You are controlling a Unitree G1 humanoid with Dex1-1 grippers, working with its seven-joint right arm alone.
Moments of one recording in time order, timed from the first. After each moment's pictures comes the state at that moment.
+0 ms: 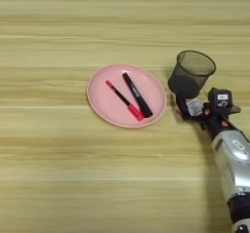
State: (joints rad) arm -0.13 -0.27 -0.25 0.44 0.15 -0.17 0.29
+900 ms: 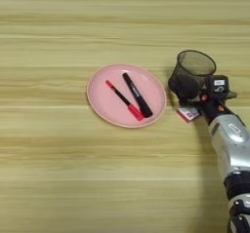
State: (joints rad) arm -0.28 -0.30 -0.24 0.61 0.15 -0.23 0.31
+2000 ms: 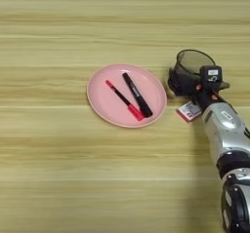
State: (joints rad) arm -0.45 -0.30 -0.24 0.88 0.15 -0.34 0.32
